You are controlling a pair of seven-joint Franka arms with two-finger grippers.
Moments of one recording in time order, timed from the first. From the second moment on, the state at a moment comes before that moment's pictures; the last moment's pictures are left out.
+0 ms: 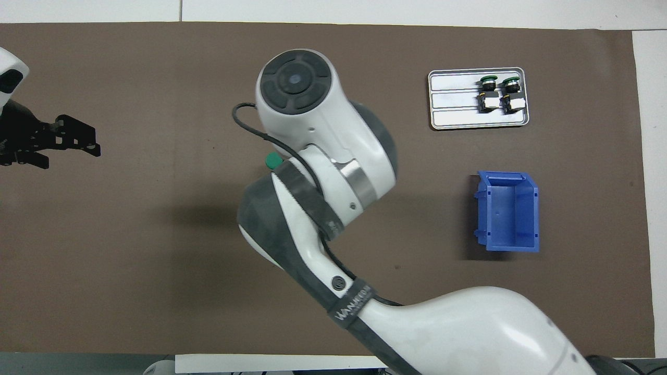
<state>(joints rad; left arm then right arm) -0.01 0.04 -0.06 -1.69 -0.06 1.56 -0.17 0.69 0.61 0.00 -1.14 0.06 1.74 1.42</state>
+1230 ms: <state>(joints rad) 0.00 0.00 -0.06 -1.62 -0.01 1.44 -0.08 0.73 0.83 -0.01 -1.09 0.06 2.01 1.52</state>
